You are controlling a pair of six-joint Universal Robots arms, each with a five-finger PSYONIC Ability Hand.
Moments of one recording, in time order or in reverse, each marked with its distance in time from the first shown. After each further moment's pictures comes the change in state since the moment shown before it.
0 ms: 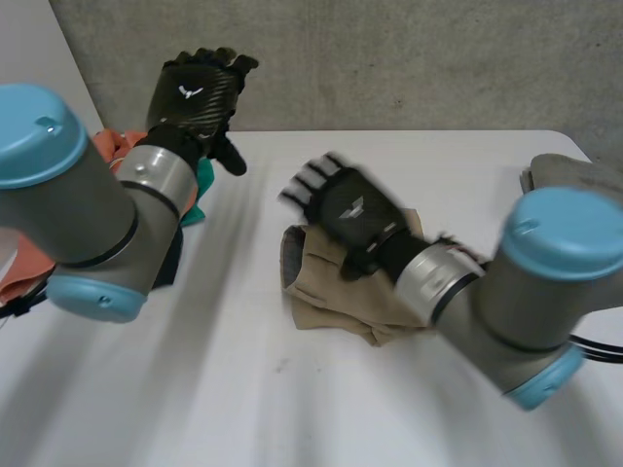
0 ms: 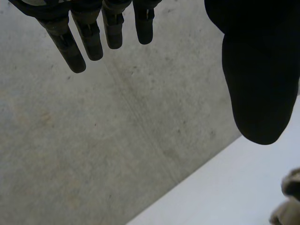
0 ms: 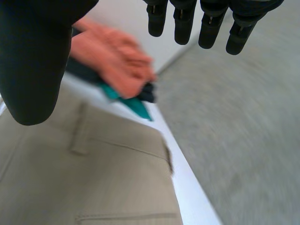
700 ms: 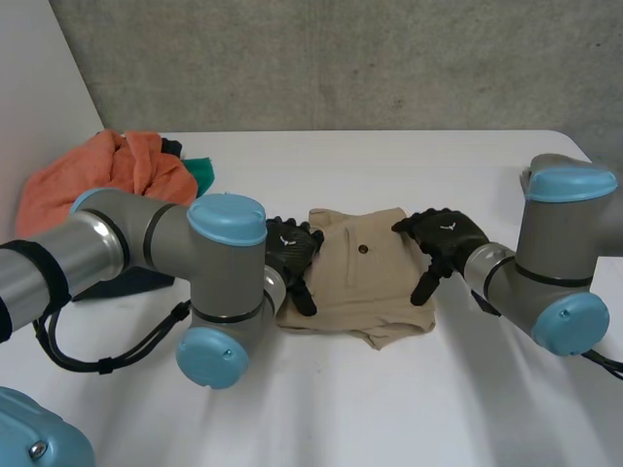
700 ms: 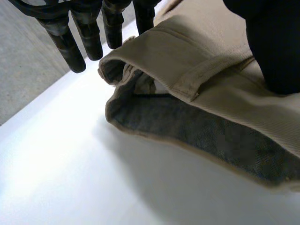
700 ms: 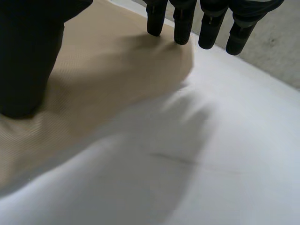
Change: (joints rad) left arm -0.189 -0.480 0.275 -0.363 -0.117 0.126; right arm -0.227 0.296 -0.270 0.381 0.178 0.199; left_hand 0.003 0.000 0.000 0.000 0.000; right_hand 0.000 -0.004 0.000 0.000 0.000
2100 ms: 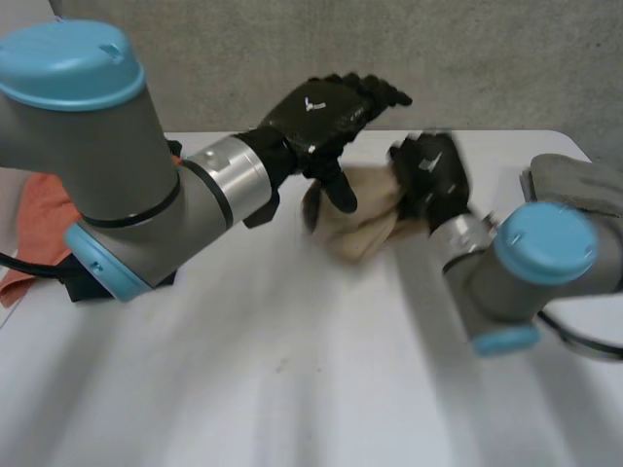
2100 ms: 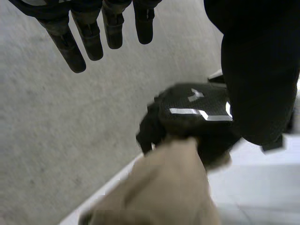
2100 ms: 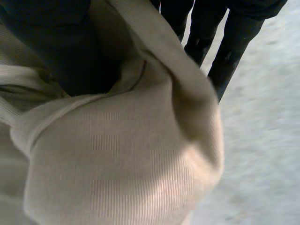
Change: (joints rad) left arm 0.090 0.357 0.057 0.018 0.556 -0.249; right arm 0.108 -0.093 0.158 -0.729 0.147 -0.060; left_hand 0.000 0.000 0.000 0.000 0.000; right_hand 0.798 0.939 0.943 0.978 0.822
